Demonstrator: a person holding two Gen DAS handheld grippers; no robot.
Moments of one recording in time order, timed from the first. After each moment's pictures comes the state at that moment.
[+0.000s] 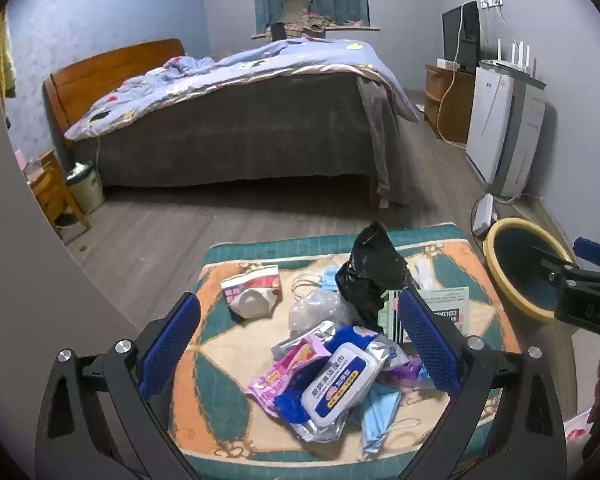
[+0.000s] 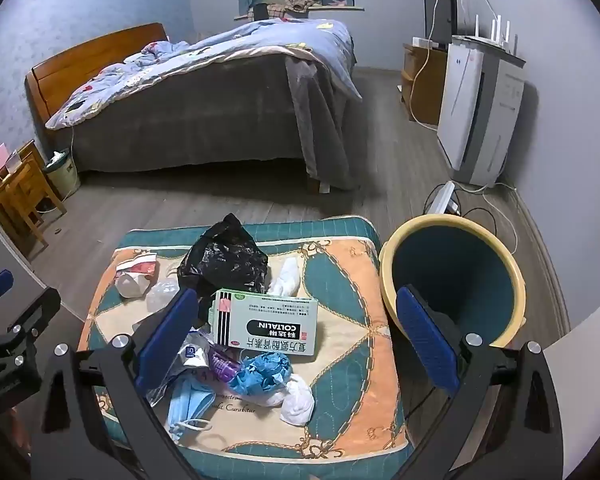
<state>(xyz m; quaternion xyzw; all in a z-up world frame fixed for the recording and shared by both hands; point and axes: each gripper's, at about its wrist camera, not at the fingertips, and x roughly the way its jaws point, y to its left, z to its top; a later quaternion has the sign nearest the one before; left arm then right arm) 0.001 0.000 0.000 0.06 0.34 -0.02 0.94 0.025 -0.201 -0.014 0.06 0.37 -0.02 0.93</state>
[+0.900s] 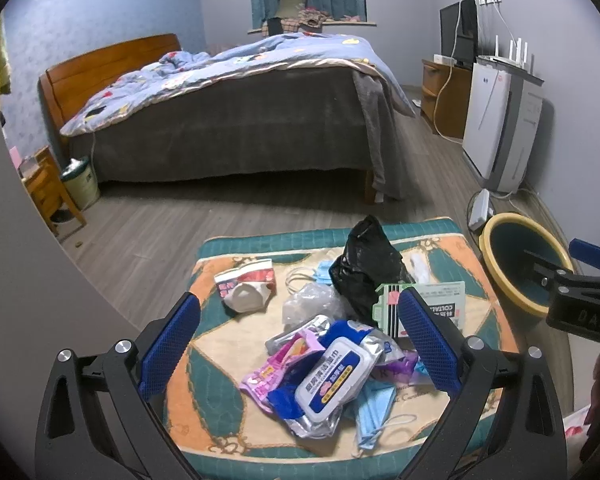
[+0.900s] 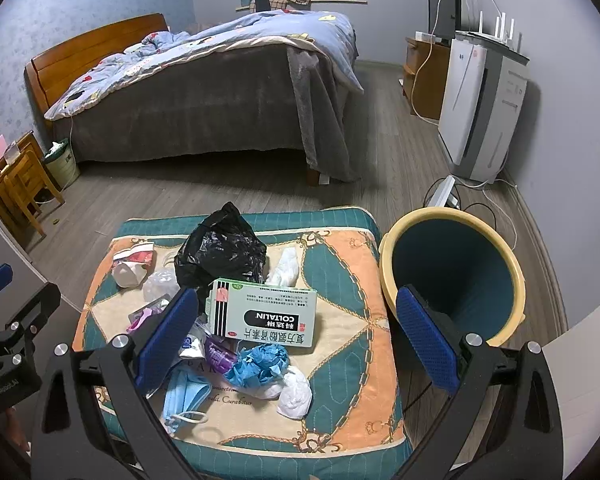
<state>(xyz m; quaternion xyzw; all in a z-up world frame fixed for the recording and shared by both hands) 0.000 -0.001 -0.008 0.05 0.35 -0.03 0.94 0.025 -0.200 -0.023 0.05 0.39 -0.02 0.92</state>
